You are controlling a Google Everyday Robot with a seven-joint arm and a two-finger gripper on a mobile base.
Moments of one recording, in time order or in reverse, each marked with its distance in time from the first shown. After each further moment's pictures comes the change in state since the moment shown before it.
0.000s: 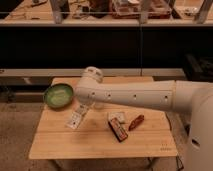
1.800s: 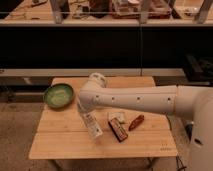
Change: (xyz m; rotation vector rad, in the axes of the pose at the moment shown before) arm -0.056 0.018 0.012 0.113 -0.146 -1.080
